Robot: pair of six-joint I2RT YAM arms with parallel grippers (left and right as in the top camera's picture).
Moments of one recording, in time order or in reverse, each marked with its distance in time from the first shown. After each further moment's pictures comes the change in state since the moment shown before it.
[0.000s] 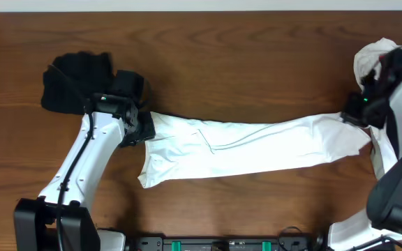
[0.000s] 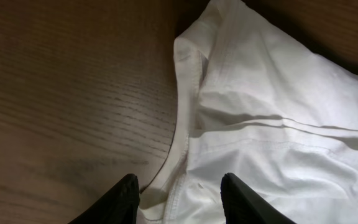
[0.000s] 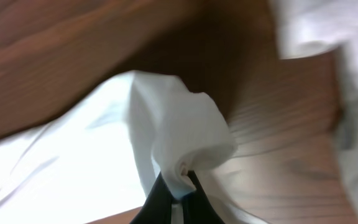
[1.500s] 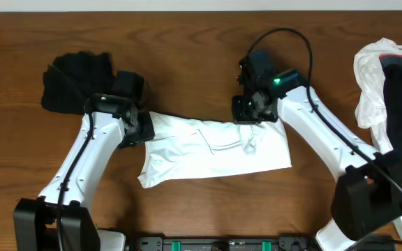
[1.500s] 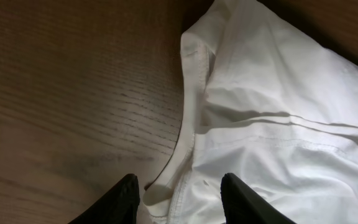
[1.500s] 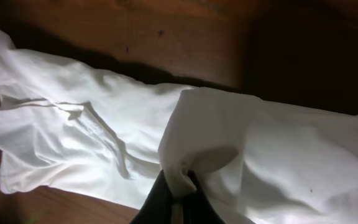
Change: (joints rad) left arm 0.000 0.000 0.000 -0.016 -0.011 0.000; right arm 0.733 0.029 -0.002 0.212 -0.051 0.287
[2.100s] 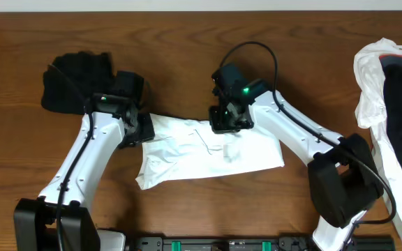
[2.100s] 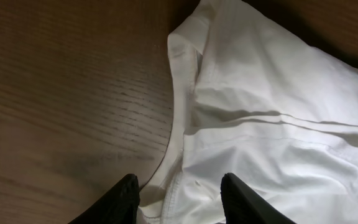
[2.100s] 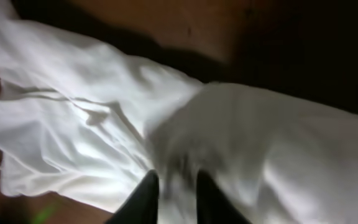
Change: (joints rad) left arm 0.000 0.000 0.000 -0.003 0.000 0.000; right arm 0.116 0.121 -0.005 0.129 -0.073 0.043
